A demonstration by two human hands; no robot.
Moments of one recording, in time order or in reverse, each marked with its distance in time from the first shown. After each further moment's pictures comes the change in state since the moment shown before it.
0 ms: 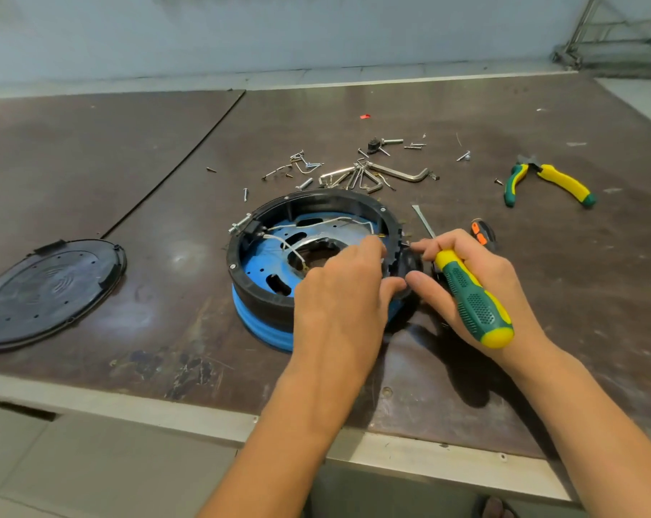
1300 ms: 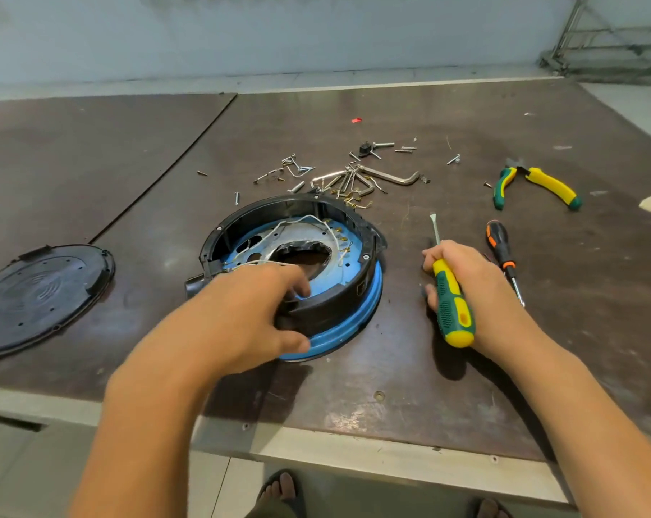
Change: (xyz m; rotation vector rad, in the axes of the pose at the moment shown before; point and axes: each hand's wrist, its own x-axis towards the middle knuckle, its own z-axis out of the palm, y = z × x) left_hand 0.010 -0.077 -0.063 0.081 -0.611 0.008; right_hand -0.001 0.028 -0.007 -0.217 -0.143 0.148
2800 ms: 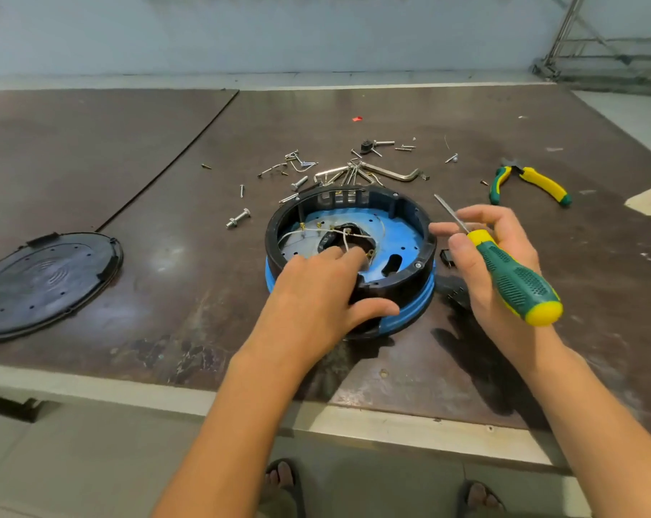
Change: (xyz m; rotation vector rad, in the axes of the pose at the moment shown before) left_hand 0.014 0.044 0.040 0.024 0.362 0.145; right_hand -0.015 -0.037 -0.007 0.443 0.374 -0.058
